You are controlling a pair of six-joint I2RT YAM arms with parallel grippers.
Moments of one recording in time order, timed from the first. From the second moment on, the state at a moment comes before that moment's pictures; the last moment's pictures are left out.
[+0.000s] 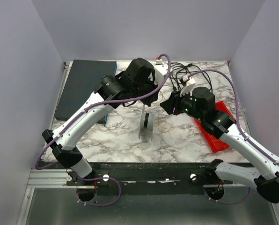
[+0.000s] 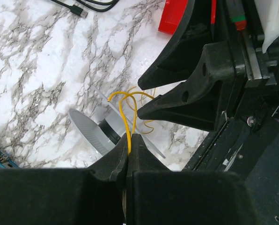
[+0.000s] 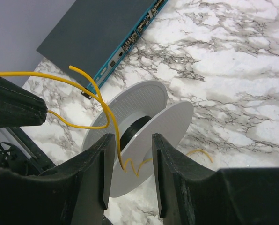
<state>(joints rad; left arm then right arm) -0.89 1.59 1.98 -1.03 0.10 -0.03 0.69 1.03 1.02 -0.29 -0.04 0.32</state>
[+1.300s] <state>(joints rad) -0.97 0.86 0.89 -0.31 -0.25 -0.46 0.84 1.17 1.19 -0.52 0.00 0.36</state>
